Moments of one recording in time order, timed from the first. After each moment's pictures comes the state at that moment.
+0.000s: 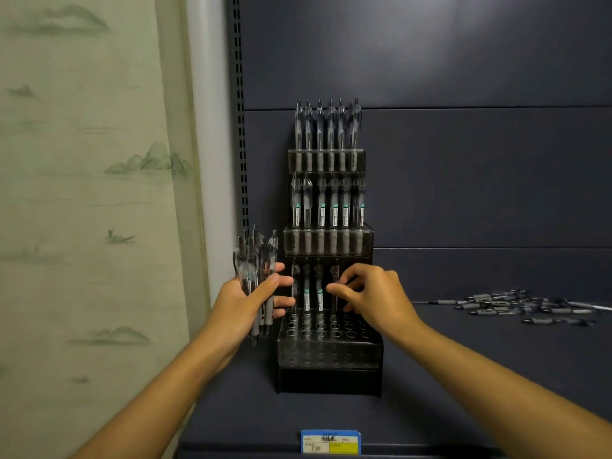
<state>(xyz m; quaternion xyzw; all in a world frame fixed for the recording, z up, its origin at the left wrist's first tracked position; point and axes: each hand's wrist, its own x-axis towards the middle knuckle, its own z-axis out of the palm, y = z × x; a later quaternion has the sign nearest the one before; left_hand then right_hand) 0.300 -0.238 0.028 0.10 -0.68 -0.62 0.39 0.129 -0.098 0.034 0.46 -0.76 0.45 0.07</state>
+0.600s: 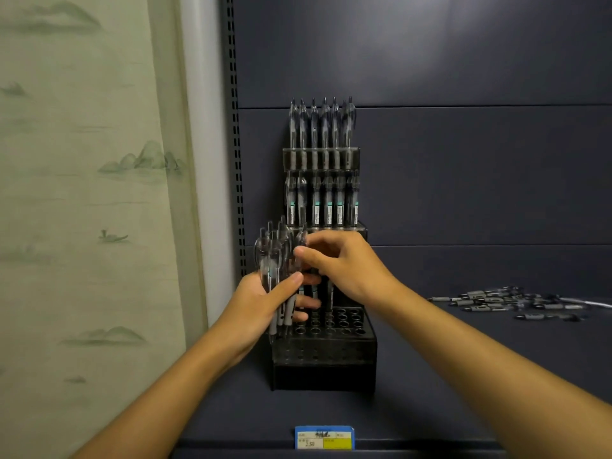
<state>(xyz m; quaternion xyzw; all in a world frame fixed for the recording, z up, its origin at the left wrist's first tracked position) 0.291 -0.210 0.039 0.02 -0.71 -0.62 0.34 0.169 -0.102 0.087 0.55 -0.64 0.54 -0.04</state>
